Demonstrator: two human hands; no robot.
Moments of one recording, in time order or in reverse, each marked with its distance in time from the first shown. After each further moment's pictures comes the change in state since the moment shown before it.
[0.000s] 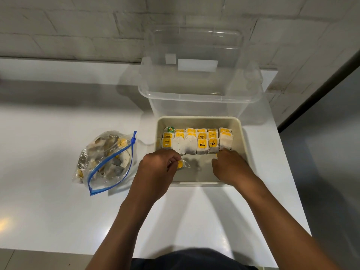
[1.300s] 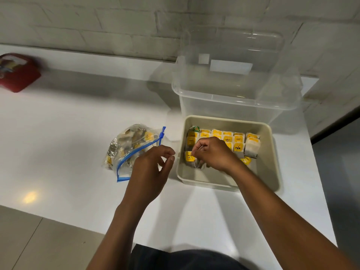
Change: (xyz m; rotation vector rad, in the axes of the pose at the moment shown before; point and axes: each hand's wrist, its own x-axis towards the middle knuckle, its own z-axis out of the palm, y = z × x) left_hand -0.032 -0.018 -0.048 -0.025 0.190 -0.184; right_hand 0.043 -0.075 0.014 0.619 -0.099 -0.352
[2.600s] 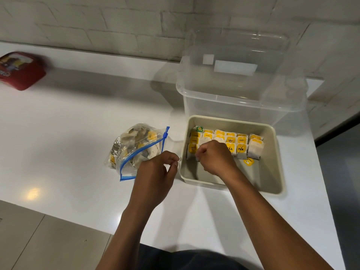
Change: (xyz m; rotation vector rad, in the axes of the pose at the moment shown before) left_hand -0.009 -0.004 0.008 0.040 -0.032 -0.107; right_hand 0.003 -0.002 0.021 -0.251 0.115 0.136
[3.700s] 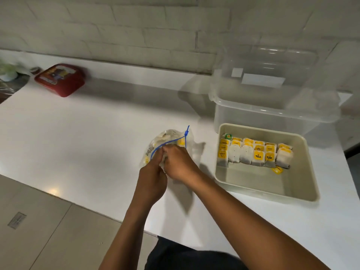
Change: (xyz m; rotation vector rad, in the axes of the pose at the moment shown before) left_hand -0.009 -0.043 -0.080 -0.064 -0.040 -0.307; right_hand -0.034 -0.159 0.079 -0.003 -0.153 -0.414
